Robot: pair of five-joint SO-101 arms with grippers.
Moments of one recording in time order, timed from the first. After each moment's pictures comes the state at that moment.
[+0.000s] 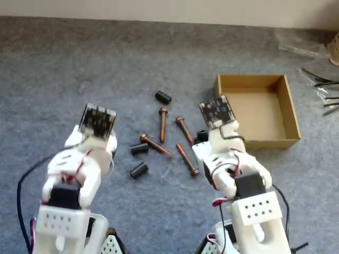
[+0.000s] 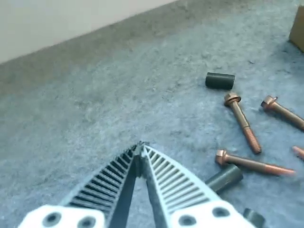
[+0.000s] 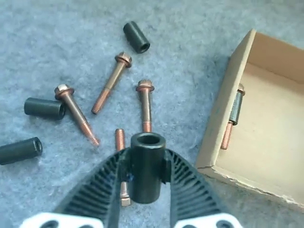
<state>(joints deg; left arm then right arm) 1.6 -71.7 64.8 49.6 -8.4 -20.0 -62.5 58.2 54.7 12.2</state>
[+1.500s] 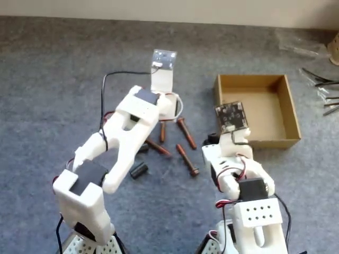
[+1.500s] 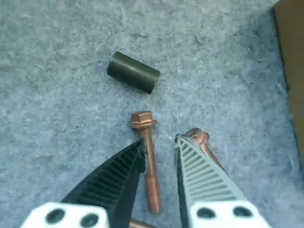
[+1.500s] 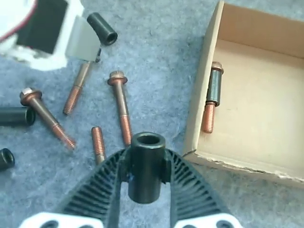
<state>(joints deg) 19.2 15.3 7.2 48.5 21.2 -14.7 -65.5 65.8 49.9 9.4</state>
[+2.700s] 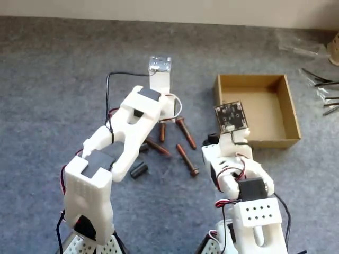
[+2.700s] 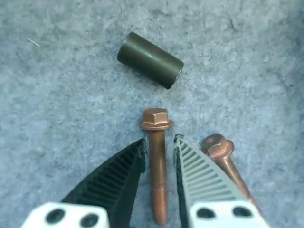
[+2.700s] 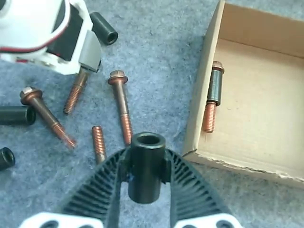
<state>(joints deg) 18.0 24.0 1.7 51.1 25.0 -14.8 -65.5 65.8 49.9 9.4</state>
